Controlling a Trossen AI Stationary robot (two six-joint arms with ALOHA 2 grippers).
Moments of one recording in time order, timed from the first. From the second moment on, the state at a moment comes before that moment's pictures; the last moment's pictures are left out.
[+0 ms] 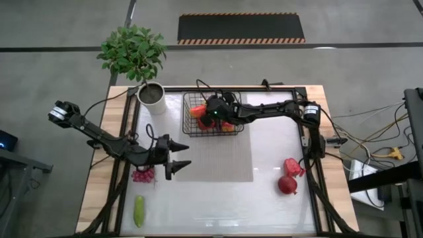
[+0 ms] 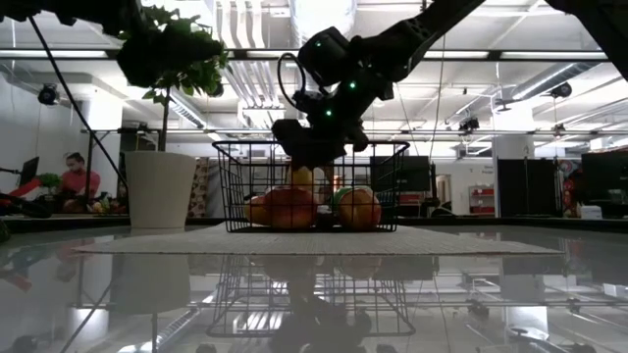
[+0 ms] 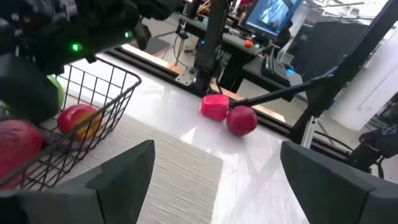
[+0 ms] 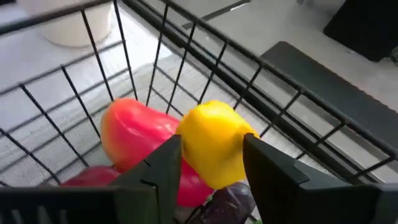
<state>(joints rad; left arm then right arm) -0.47 1.02 0.49 0.39 -0.61 -0.52 -0.25 2.01 1.40 -0.04 0.51 0.20</state>
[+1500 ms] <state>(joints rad) -0.68 1.58 1.19 -1.05 0.20 -1.72 -0.07 1.61 1.27 -0.39 0.52 0.02</state>
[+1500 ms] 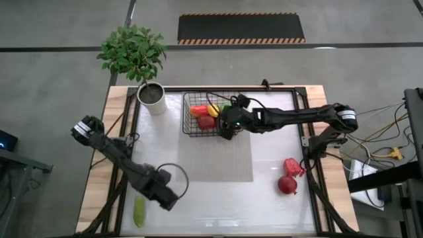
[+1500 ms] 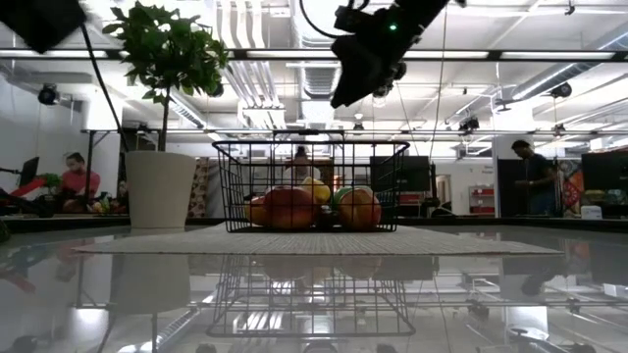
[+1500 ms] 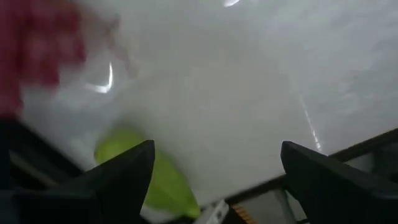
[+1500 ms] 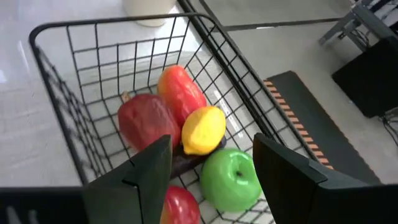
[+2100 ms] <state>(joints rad) -0.85 1.58 1.15 -1.04 0.24 -2.19 -0.03 1.33 0.94 -0.07 0.43 -0.01</state>
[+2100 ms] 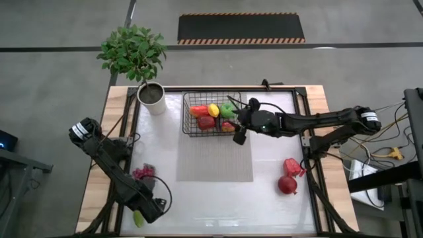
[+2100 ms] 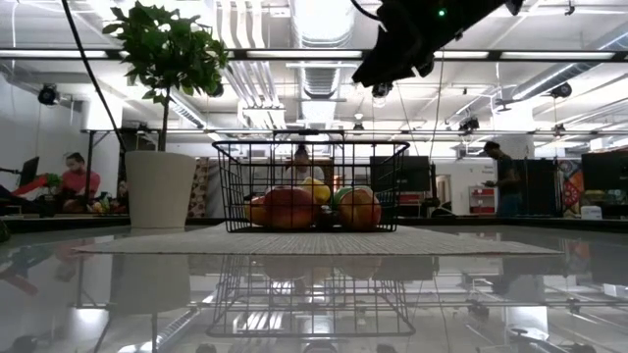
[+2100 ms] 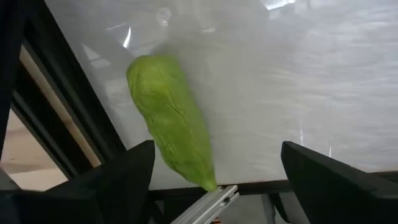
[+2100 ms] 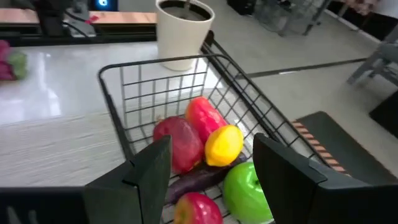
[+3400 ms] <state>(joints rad) -0.93 1.56 0.95 -0.82 0.02 -2.02 0.00 1.33 0.83 0.01 0.41 -0.04</state>
